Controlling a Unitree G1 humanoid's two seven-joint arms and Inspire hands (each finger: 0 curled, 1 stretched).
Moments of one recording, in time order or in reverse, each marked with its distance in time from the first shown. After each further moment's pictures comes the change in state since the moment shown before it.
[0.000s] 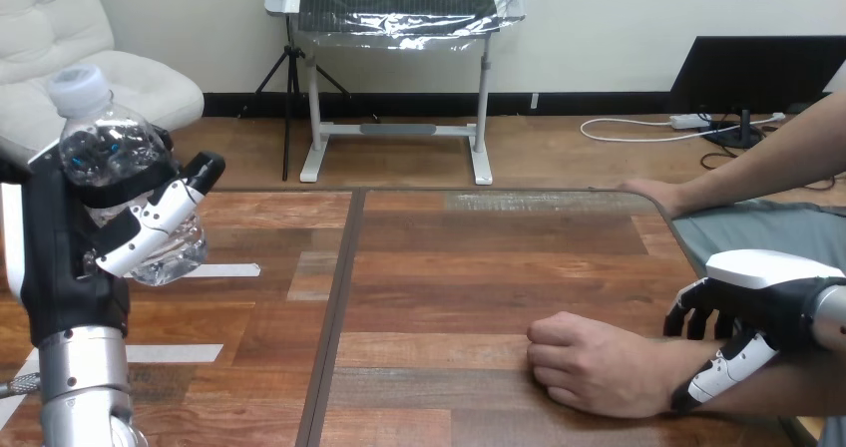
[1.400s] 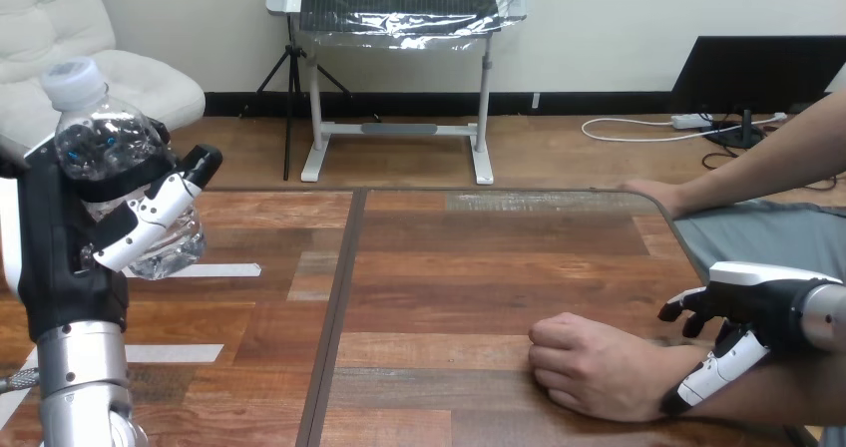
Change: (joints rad) left arm -0.010 0.000 0.003 0.000 -0.004 -0.001 -0.002; right arm 0.017 0.032 -0.007 -0.170 0.046 0.316 0.187
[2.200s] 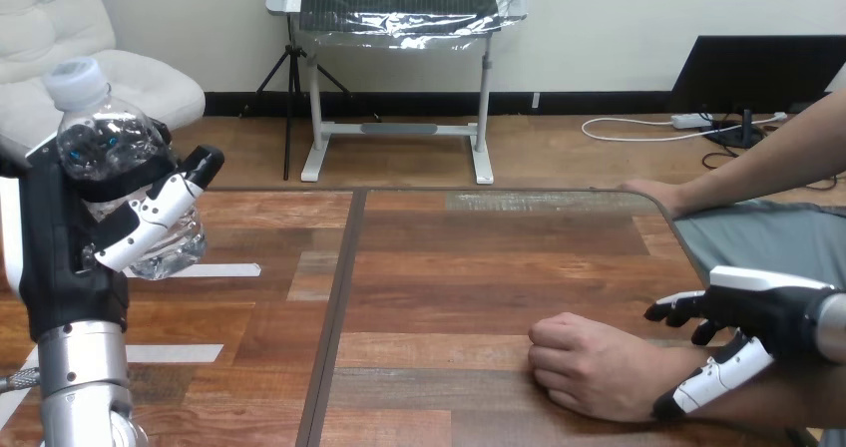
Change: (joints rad) left arm 0.000 0.000 0.000 0.000 0.008 0.000 0.005; right arm 0.106 -0.037 -0.111 -0.142 0.135 -0.003 0.055
